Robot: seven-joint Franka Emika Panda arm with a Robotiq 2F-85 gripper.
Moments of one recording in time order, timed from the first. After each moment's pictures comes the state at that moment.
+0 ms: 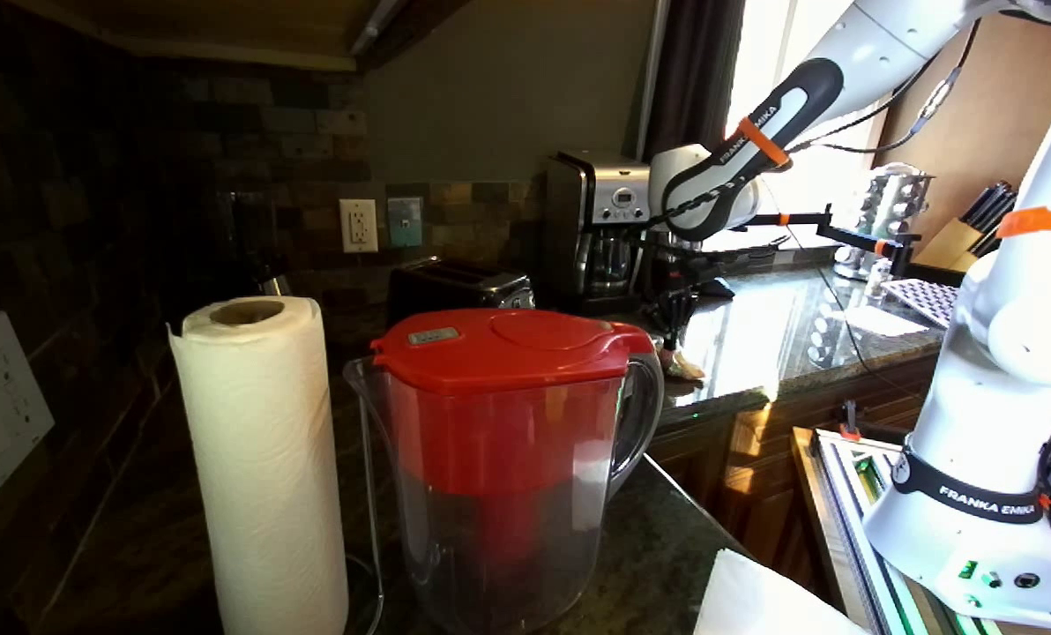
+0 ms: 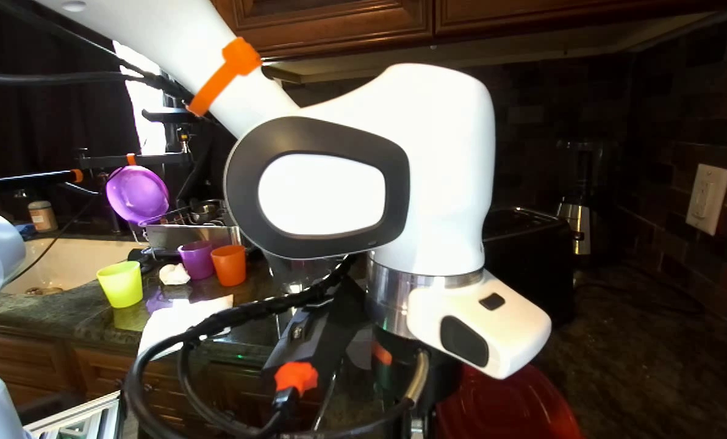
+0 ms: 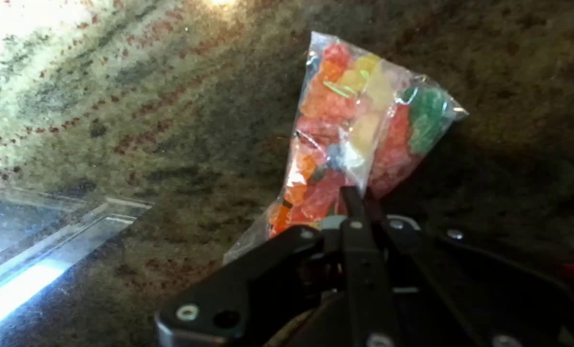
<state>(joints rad) -0.30 -0.09 -0.25 -2.55 -0.14 2.39 0.17</state>
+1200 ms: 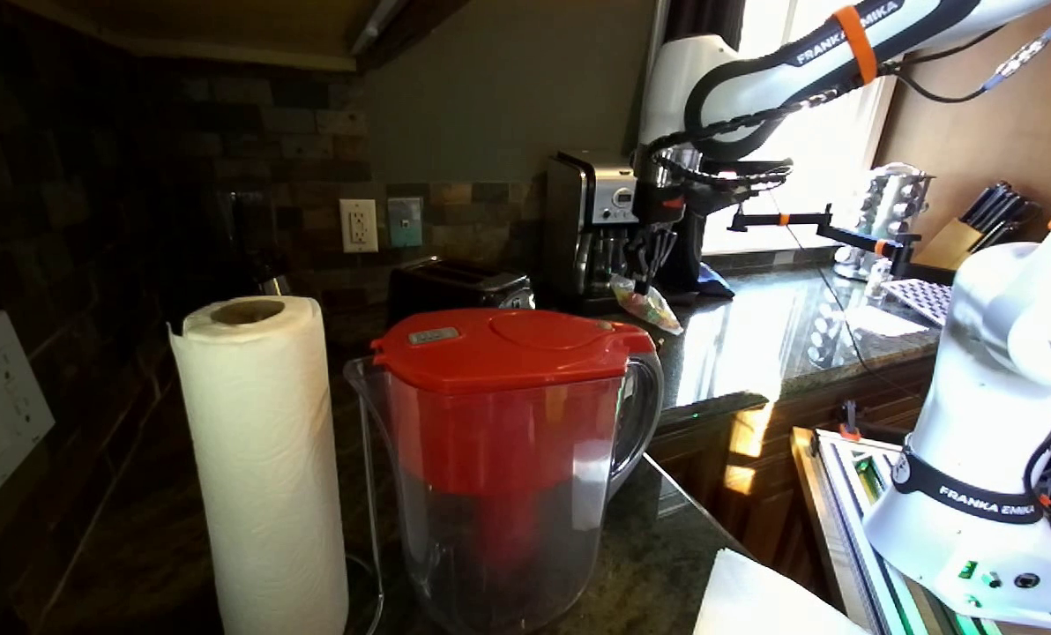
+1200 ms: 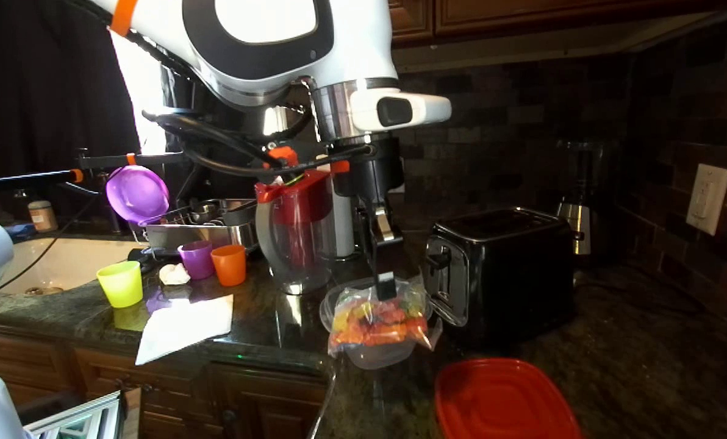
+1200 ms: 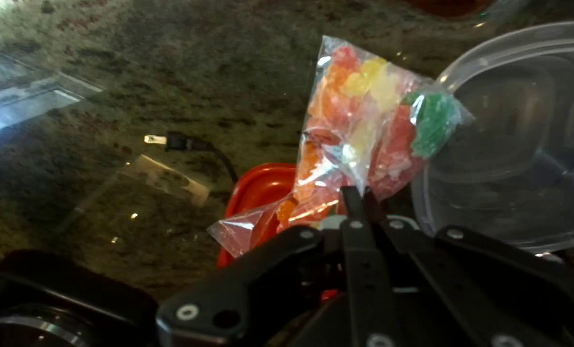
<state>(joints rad) -0.17 -0.43 -0.08 -2.54 -0.15 2.22 0.17</state>
